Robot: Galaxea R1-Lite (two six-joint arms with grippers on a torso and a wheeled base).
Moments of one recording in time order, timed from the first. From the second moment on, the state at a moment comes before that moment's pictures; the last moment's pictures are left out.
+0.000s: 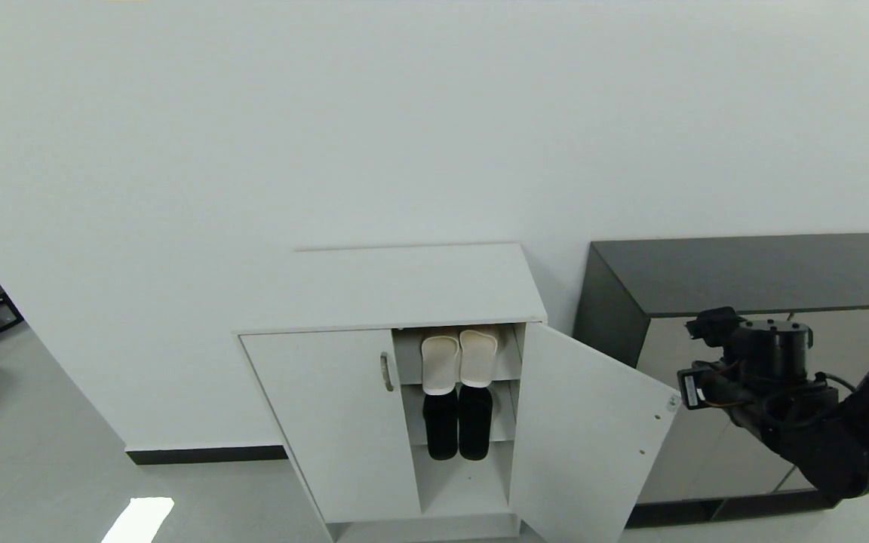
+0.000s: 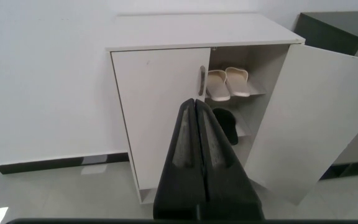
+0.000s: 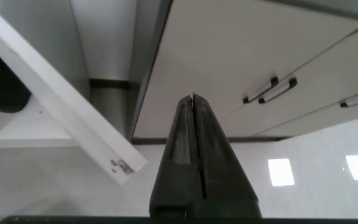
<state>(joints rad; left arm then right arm) 0.00 0.00 0.00 0.00 -0.05 -0.01 0.21 2.07 -0.62 -1.05 -0.33 -0.15</state>
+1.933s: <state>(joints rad) 0.00 0.00 0.00 0.00 -0.05 -0.01 0.61 2.14 -0.49 -1.22 -0.38 -0.04</state>
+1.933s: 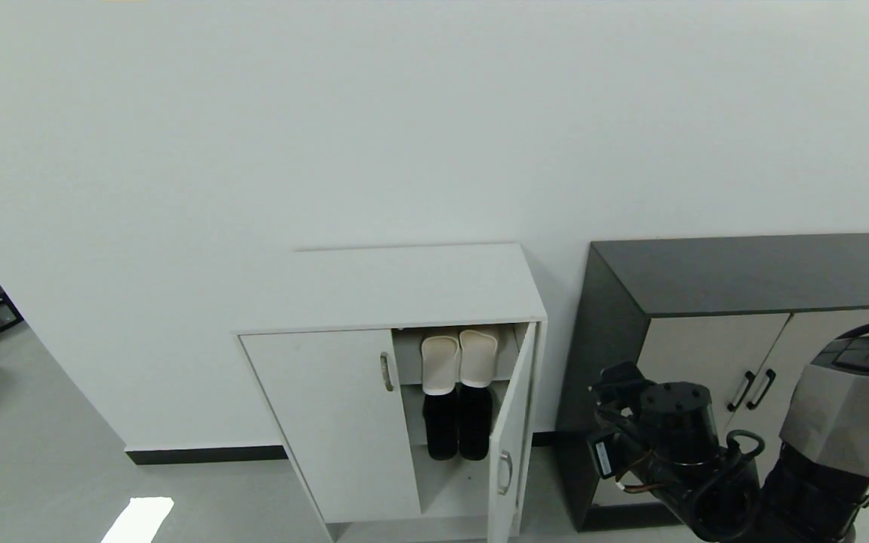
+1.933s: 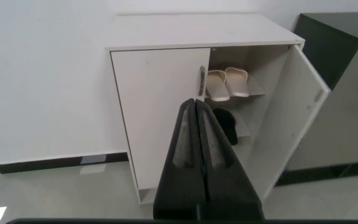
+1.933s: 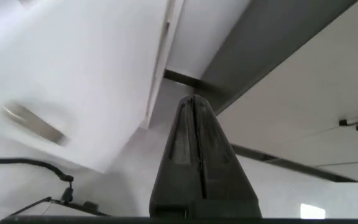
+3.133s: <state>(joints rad) 0.00 0.00 0.00 0.00 -0.05 -0.01 0.70 2.17 -0.49 -1.40 -0.28 0.08</state>
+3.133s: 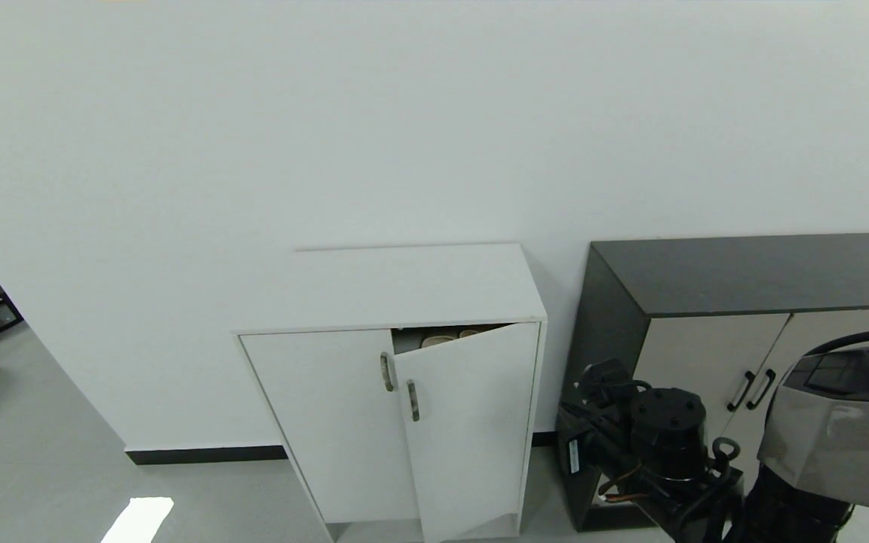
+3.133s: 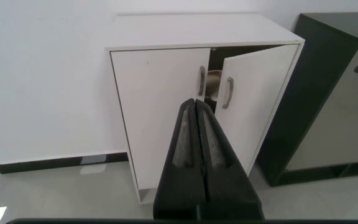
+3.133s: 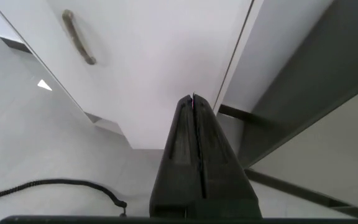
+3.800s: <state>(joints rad) 0.00 0.00 0.00 0.00 -0.05 -0.01 0.81 2.29 -0.50 -1.57 -0.12 0.17</state>
